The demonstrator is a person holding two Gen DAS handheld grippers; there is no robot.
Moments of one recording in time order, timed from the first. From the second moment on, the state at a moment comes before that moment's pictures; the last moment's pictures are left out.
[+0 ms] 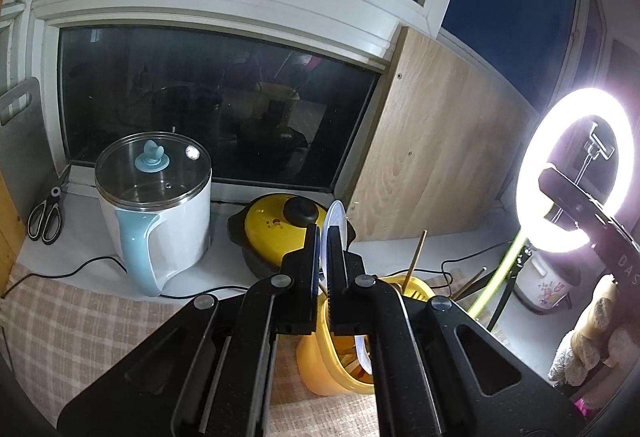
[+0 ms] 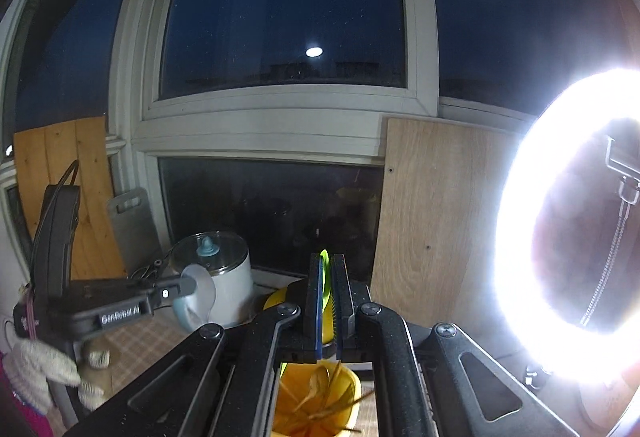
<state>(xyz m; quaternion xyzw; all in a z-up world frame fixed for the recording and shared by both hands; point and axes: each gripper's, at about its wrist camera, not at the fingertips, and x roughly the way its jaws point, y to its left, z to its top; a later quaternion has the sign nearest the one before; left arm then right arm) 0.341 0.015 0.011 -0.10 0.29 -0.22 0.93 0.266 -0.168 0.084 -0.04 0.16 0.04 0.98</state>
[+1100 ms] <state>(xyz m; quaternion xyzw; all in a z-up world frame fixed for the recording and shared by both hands) 0.357 -0.009 -0.025 -0.09 0.32 -0.25 0.91 0.293 -0.182 -0.004 0.02 0.27 0.07 0.96</state>
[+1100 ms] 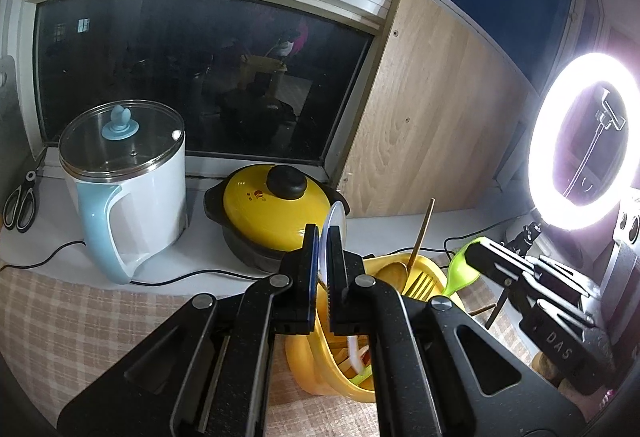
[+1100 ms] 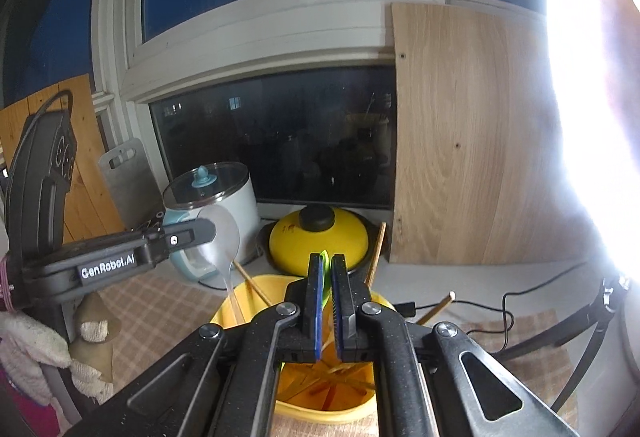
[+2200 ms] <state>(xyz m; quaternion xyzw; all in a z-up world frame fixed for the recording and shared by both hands) 0.296 0.011 -0.016 -0.07 0.30 -0.21 0.93 0.238 -0.197 -0.011 0.05 0.30 0.09 0.95</state>
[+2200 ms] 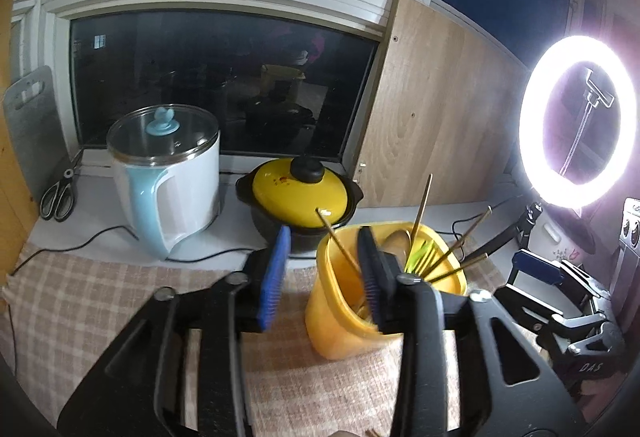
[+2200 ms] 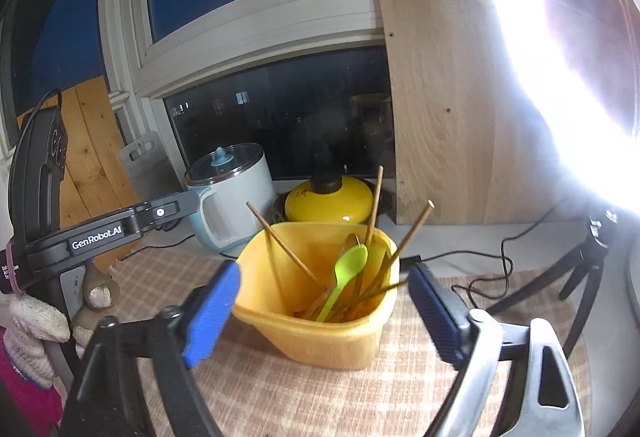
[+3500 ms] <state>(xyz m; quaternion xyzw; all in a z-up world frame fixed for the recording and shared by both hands) 0.083 0.027 -0.136 -0.12 0.47 -0.13 0.87 0.123 -0.177 -0.151 -0.01 0.55 0.24 0.80</state>
